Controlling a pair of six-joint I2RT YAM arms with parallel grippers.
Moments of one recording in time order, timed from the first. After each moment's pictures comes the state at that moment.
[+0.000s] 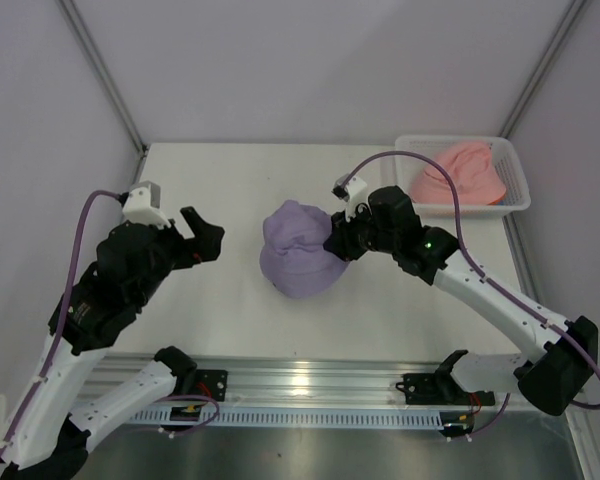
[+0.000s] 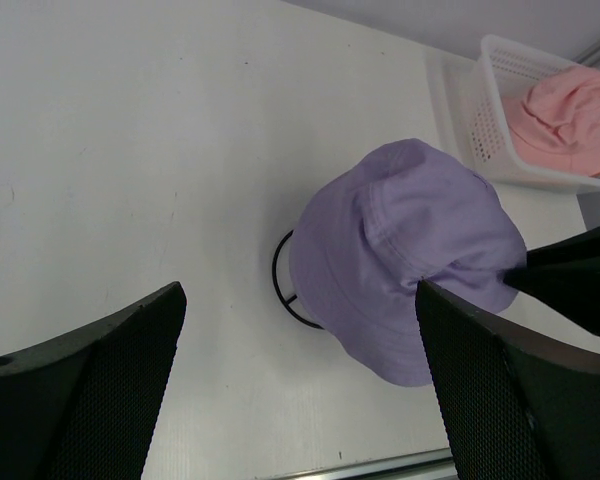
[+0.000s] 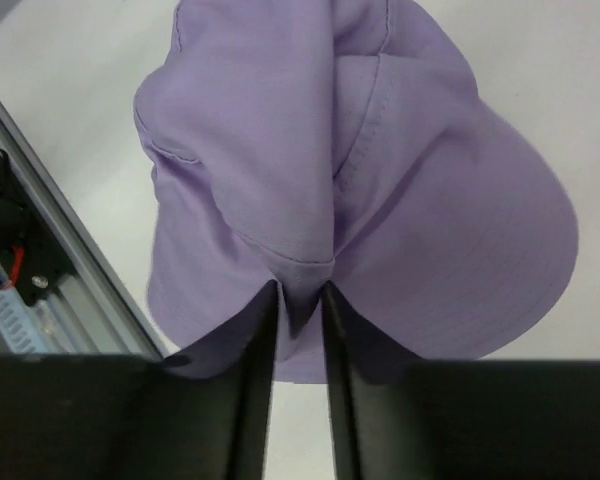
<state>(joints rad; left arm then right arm) -0.58 0.71 1.20 -0.86 -0.35 -0.53 0.72 1.25 1.14 -0.41 -0.23 0.12</state>
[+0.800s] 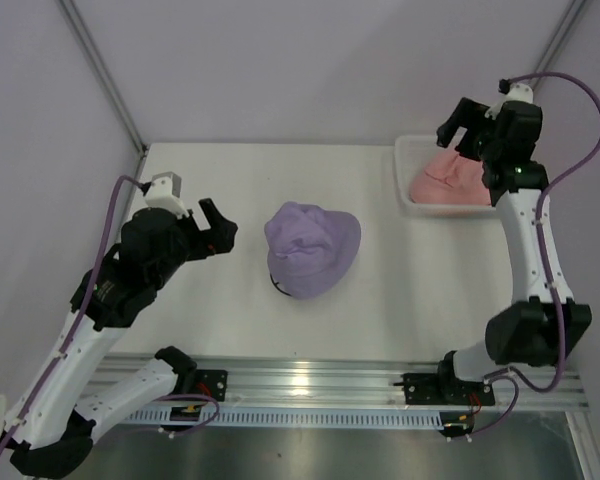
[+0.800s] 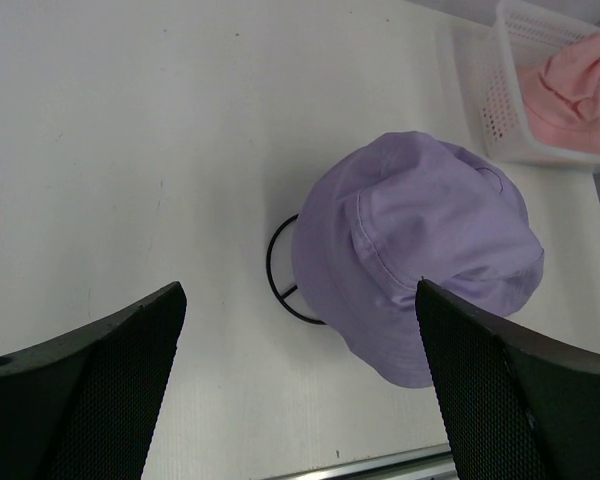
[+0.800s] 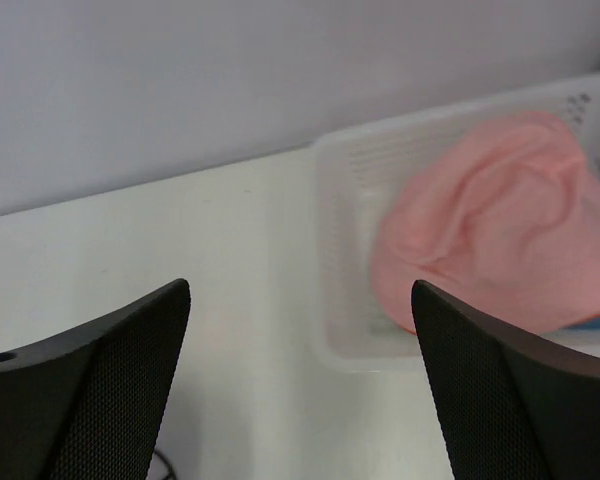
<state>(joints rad) -0.56 0.80 1.19 -0.81 -0.29 -0.53 0.00 1.43 1.59 -0.40 -0.10 0.27</state>
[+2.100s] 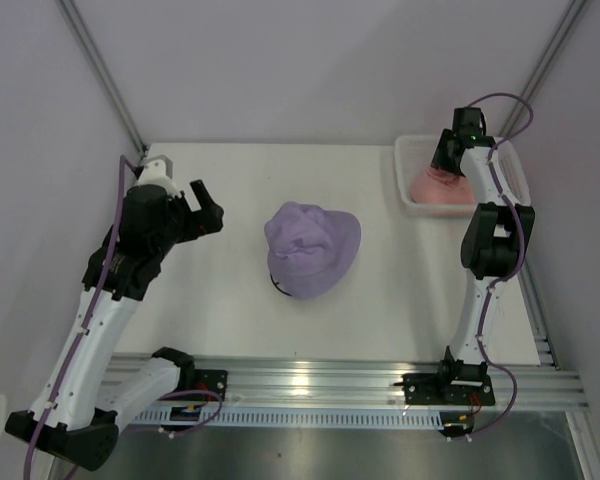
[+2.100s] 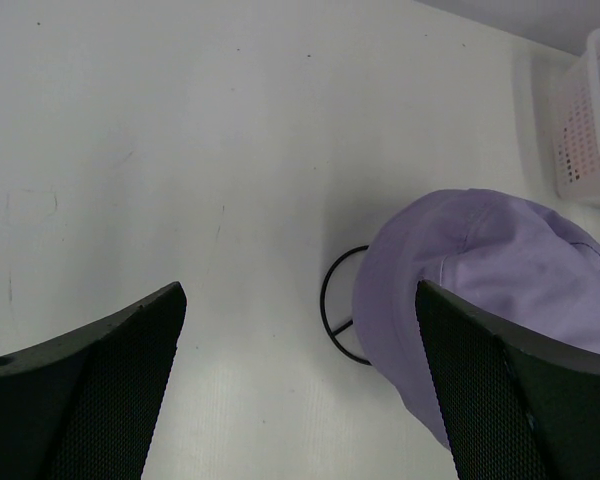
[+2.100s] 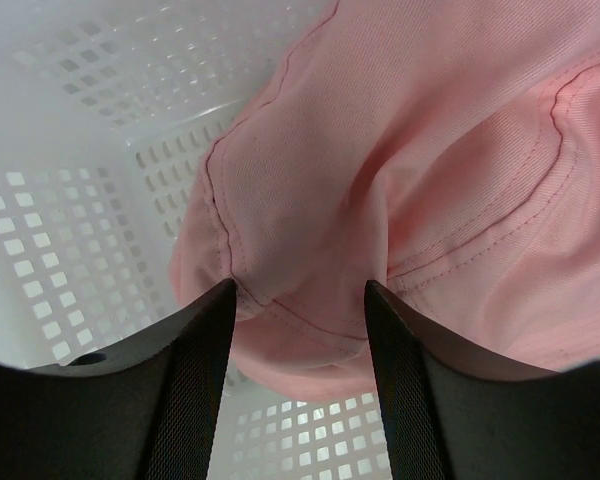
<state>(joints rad) -0.29 0.91 1.18 -0.74 -0.16 -0.42 -0.06 2.21 2.03 -0.64 0.18 0.23</state>
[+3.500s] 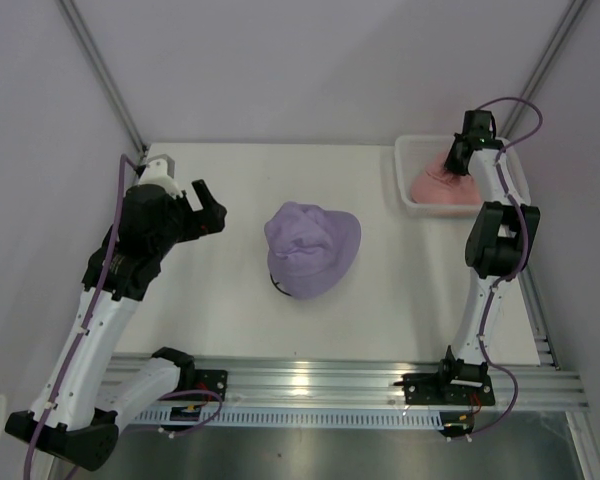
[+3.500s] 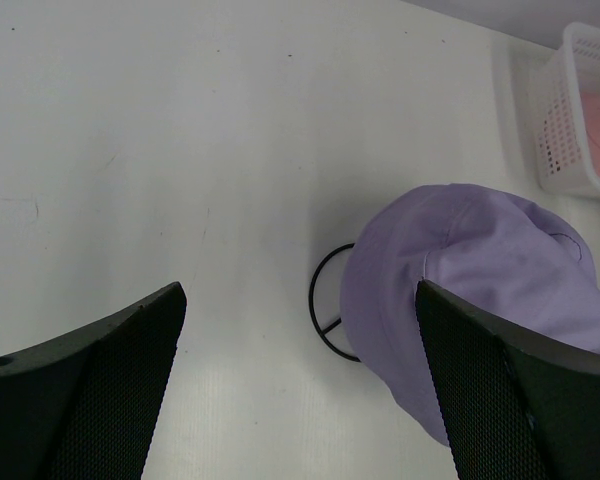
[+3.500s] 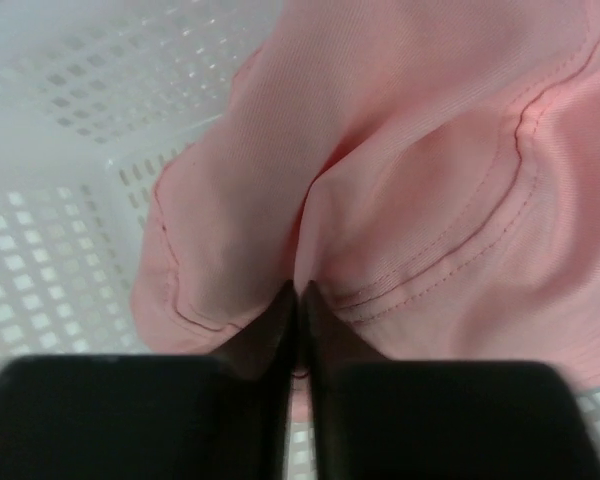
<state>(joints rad) -0.29 0.91 1.18 -0.72 -0.12 -0.42 -0.11 2.22 2.01 -0.59 0.11 0.23</state>
